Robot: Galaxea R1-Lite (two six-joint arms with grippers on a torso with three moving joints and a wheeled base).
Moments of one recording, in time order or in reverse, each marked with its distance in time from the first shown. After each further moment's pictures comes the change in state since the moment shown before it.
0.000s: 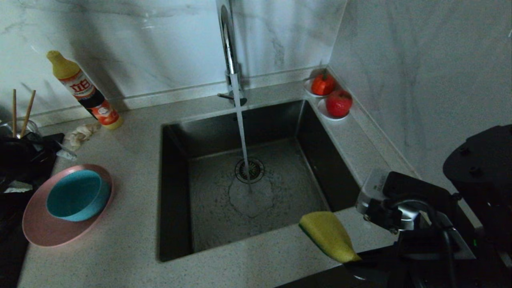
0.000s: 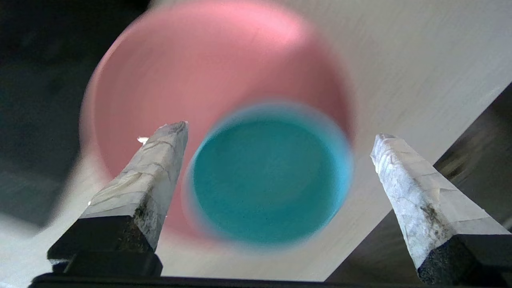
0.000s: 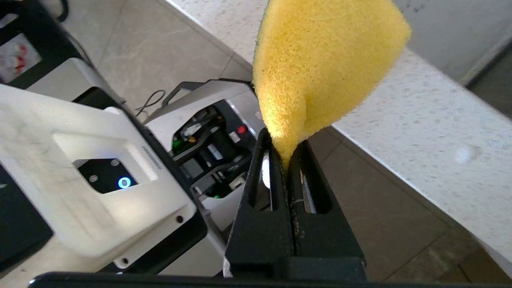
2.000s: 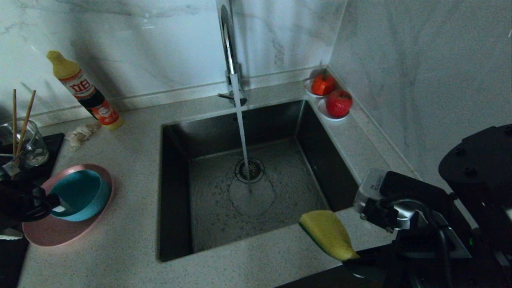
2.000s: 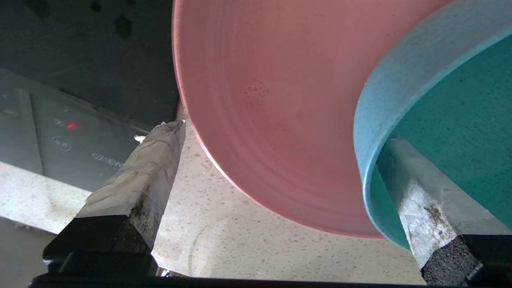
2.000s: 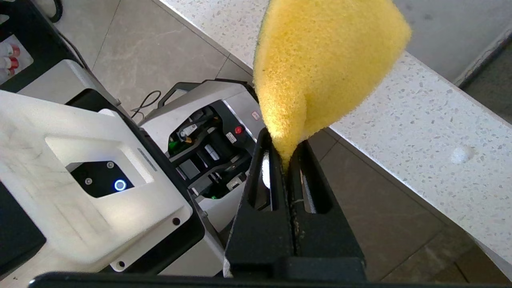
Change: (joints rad) left arm 0.121 0.086 0.210 -0.014 -0.001 0.326; right arm 0.000 0.008 -0.001 -0.004 -0.010 0.000
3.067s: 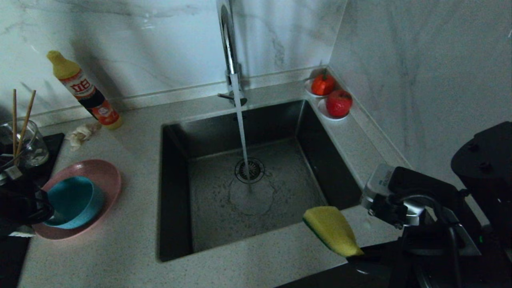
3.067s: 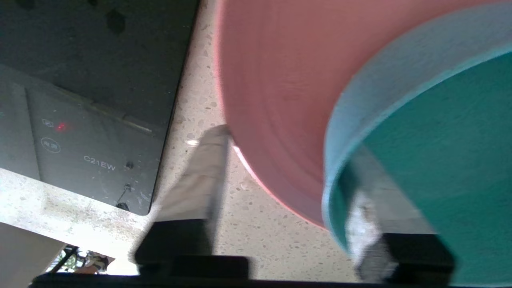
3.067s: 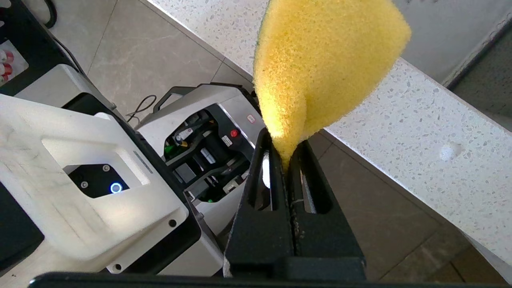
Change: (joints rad) left arm 0.001 0.014 0.025 -0.028 -0.004 -0.013; right arm 0.000 -0.017 -0.003 0.005 -0.021 0.001
